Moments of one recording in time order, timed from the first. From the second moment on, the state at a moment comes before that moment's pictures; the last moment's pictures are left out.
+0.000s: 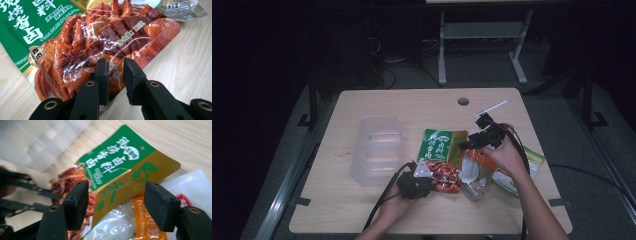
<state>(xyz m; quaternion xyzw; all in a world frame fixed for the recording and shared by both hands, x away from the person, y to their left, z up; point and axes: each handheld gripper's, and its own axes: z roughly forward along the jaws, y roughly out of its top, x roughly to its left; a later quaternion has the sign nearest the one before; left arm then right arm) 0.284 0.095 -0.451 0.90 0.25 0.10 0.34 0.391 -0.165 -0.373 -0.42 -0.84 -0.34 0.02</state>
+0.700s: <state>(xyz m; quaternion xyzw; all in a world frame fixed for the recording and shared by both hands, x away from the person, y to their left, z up) 0.280 0.091 -0.457 0.91 0.24 0.11 0.33 0.425 -0.159 -0.407 -0.48 -0.82 -0.30 0.04</state>
